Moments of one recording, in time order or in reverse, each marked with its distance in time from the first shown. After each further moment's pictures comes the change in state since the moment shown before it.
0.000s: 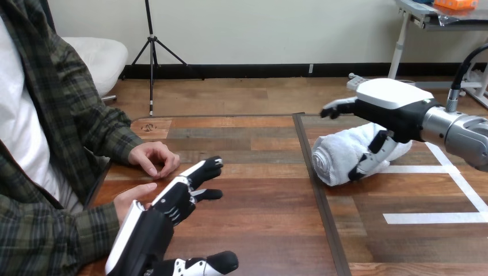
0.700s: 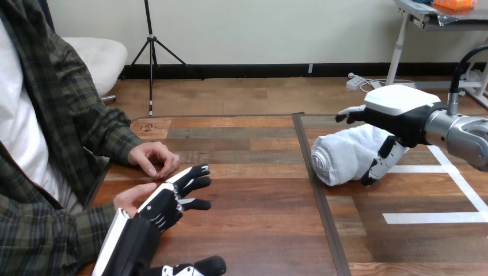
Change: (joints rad) left arm 0.044 0.005 0.044 -0.010 0.003 -0.012 0.000; right arm -0.033 -0.001 0.106 0.045 -0.068 0.100 -0.048
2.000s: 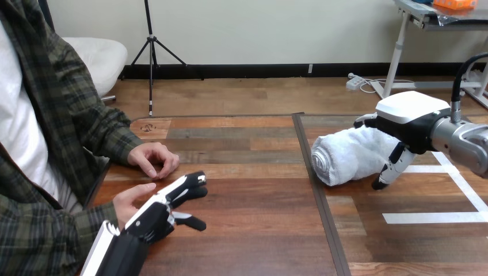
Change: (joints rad) left arm 0.169 0.030 0.030 -0.212 0.033 -0.015 -0.001; right arm -0.004 0.010 0.102 0.049 -0.045 0.118 -0.090
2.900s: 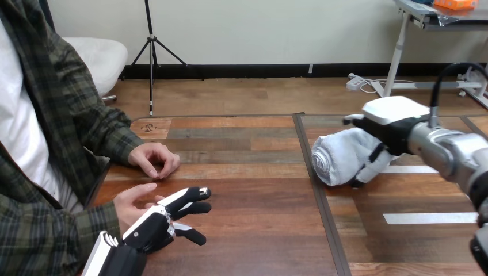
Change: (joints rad) left arm 0.054 0.000 -0.007 -0.031 0.003 -0.024 0.004; right arm 0.005 0.125 -0.016 0.027 0.072 0.163 0.023
